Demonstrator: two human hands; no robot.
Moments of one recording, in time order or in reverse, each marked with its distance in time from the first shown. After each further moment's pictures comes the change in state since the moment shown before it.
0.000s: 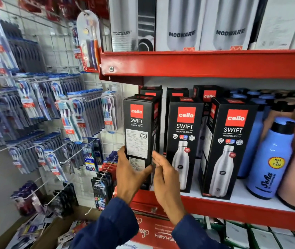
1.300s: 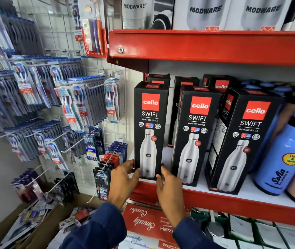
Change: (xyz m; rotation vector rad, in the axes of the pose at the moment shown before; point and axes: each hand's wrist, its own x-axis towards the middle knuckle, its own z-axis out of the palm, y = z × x) left_hand -0.008 -0.066 -0.015 0.137 -0.139 0.037; right_hand -0.017 0.056 0.028 -0.431 0.013 0.066
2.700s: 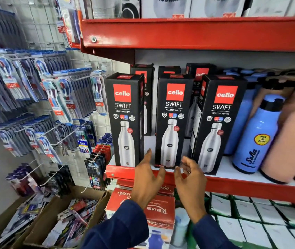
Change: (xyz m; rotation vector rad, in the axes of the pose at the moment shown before) left_hand -0.058 0.090 0.065 -0.022 -0.097 0.055; right_hand -0.027 0.047 -0.087 0.191 0.242 0.170
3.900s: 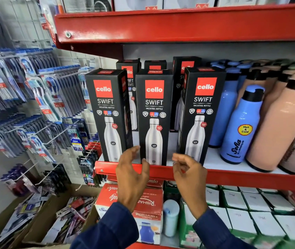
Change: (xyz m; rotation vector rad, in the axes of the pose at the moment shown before) left_hand -0.020 0.019 -0.006 -0.061 0.275 0.040; right_hand 0.005 0.007 -0.042 0.040 -0.051 -0.031
